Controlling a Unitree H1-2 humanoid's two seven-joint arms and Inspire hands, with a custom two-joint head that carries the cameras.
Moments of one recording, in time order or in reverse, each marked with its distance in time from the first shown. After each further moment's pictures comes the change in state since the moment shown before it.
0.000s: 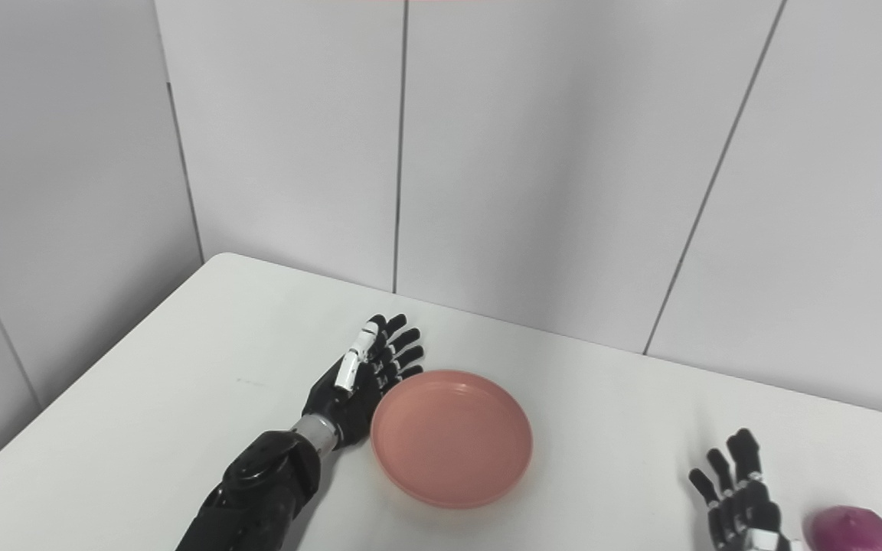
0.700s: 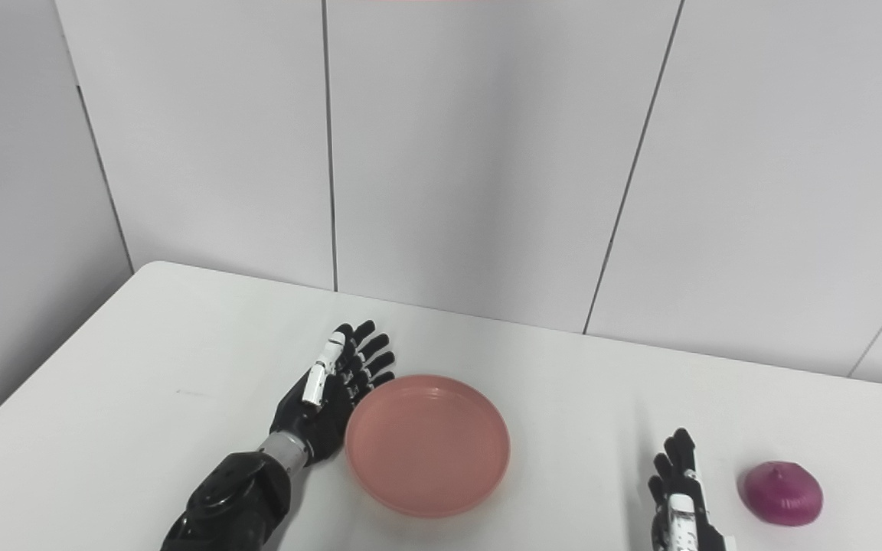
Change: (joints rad) left arm 0.034 -0.049 -0.022 -0.046 0.022 0.002 -0.029; right arm 0.104 0.045 0.053 -0.279 -0.086 0.193 -0.065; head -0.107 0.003
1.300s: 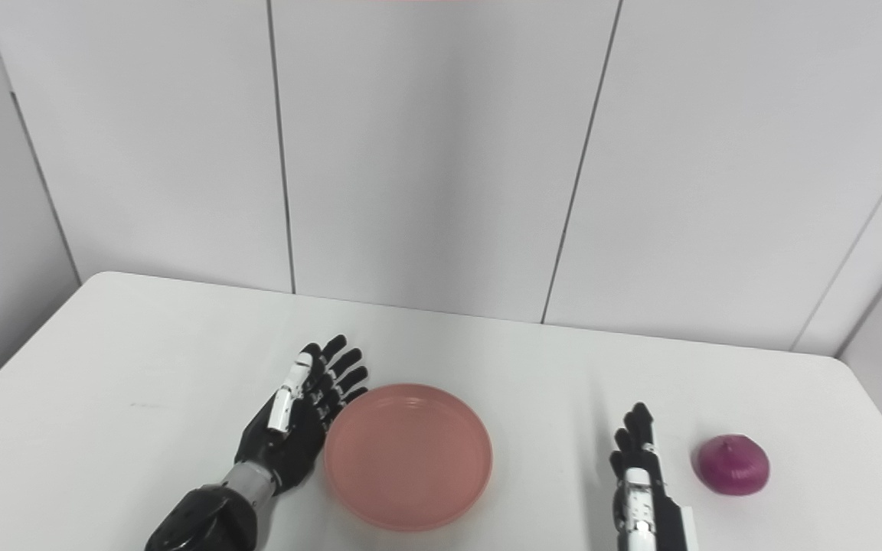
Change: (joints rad) left arm 0.078 -0.039 -0.031 -0.090 0.018 0.000 -0.008; right arm 0.012 0.026 0.016 -0.059 -0.041 0.038 -0.029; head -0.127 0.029
